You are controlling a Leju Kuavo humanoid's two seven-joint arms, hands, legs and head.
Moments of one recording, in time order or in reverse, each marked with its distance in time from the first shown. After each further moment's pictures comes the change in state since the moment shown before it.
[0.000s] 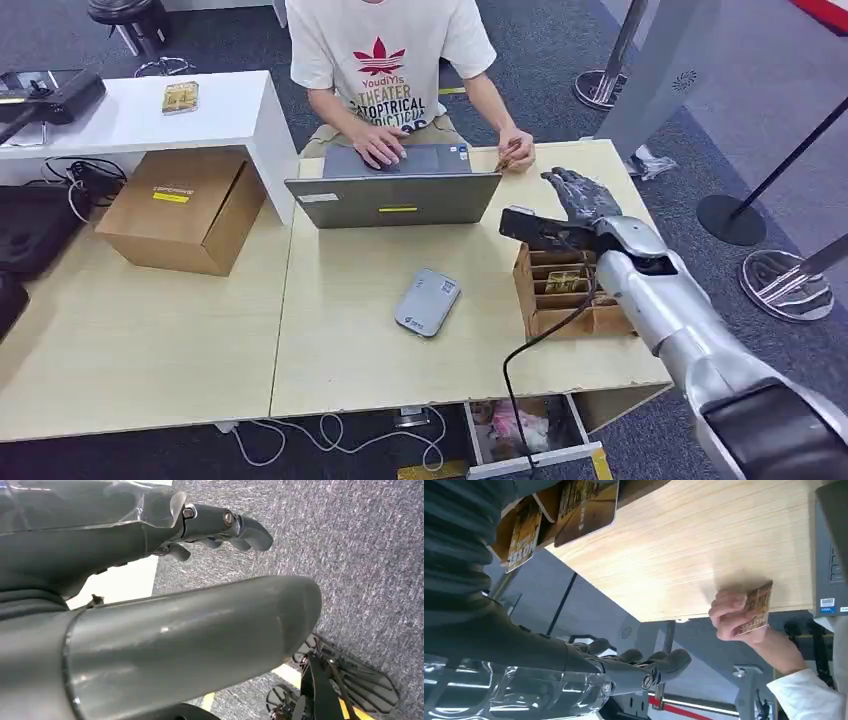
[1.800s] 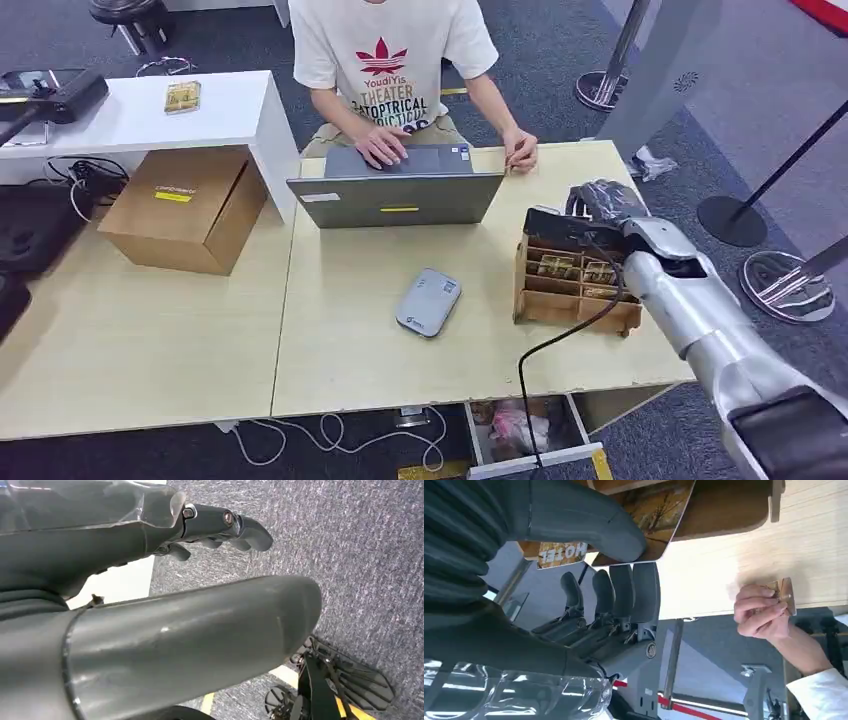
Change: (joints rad) left arm -0.001 0.012 -0.015 -0.001 -0.019 -0.023 -0.011; right arm 0.033 -0.095 -0.009 -0.057 -0.018 0.014 0.011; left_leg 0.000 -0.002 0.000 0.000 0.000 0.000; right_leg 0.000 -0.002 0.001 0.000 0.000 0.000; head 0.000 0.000
